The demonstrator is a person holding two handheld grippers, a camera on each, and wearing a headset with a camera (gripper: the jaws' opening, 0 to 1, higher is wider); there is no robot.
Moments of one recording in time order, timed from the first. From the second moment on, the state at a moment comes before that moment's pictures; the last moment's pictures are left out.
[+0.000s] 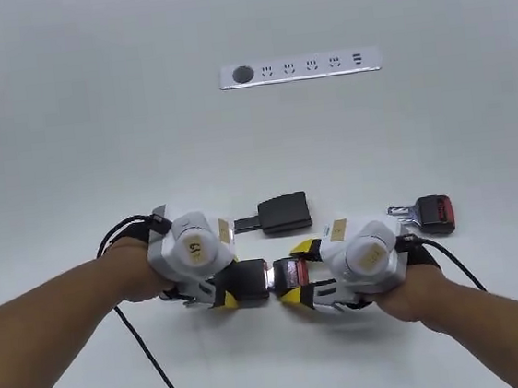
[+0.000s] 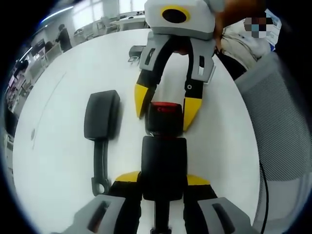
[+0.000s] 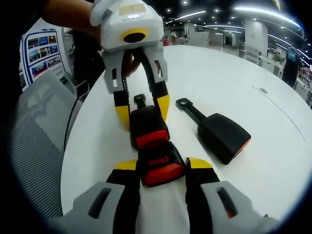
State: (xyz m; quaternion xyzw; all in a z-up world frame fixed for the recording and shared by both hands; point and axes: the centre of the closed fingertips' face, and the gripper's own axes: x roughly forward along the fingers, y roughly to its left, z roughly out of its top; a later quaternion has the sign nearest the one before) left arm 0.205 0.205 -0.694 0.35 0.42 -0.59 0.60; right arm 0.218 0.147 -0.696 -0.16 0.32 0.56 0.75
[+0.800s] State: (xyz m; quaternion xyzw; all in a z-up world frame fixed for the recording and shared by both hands) left arm 0.199 0.206 -0.693 0.30 0.36 -0.63 0.62; right arm 0.208 0.147 -0.693 -0.19 0.31 0.58 0.73
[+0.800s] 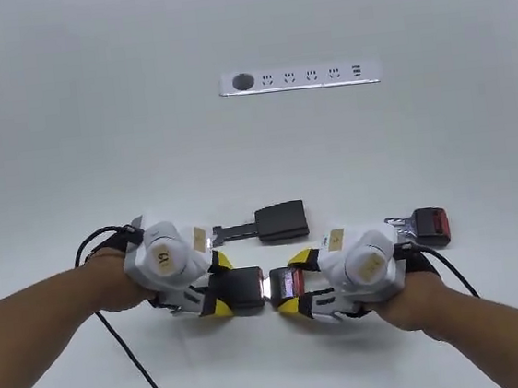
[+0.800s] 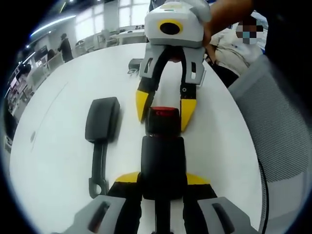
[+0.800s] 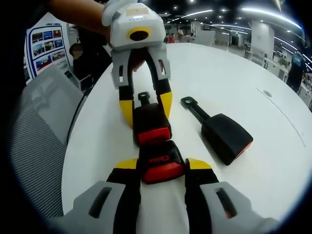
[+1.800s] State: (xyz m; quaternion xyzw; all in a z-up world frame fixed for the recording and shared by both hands) left arm 0.199 0.204 -0.691 0.28 0.34 -0.65 0.62; right arm 0.201 0.142 -0.692 -0.17 0.27 0.60 0.73
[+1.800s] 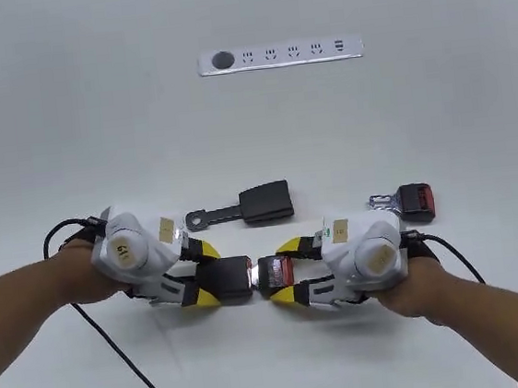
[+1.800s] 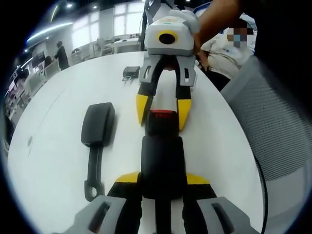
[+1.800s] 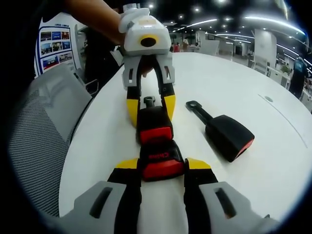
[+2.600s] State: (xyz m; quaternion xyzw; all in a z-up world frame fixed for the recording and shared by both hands) left arm 0.194 0.200 -0.688 0.31 0.35 -0.64 0.61; right arm 0.193 0.139 -0.684 -0.18 0.27 0.60 0.73
